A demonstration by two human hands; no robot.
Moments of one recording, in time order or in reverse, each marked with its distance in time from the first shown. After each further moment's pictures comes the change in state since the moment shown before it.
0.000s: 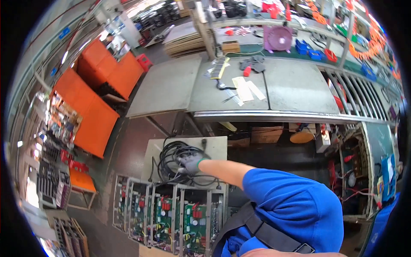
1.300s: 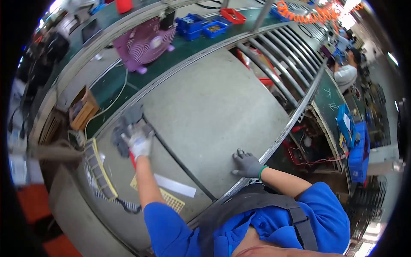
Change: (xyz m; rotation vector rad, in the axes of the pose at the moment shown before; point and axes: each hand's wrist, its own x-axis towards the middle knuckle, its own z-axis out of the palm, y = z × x) left_hand -0.429 0.484 0.942 0.456 -1.153 1.936; right_hand -0.302 0.598 -0.340 0.116 0.218 1.265
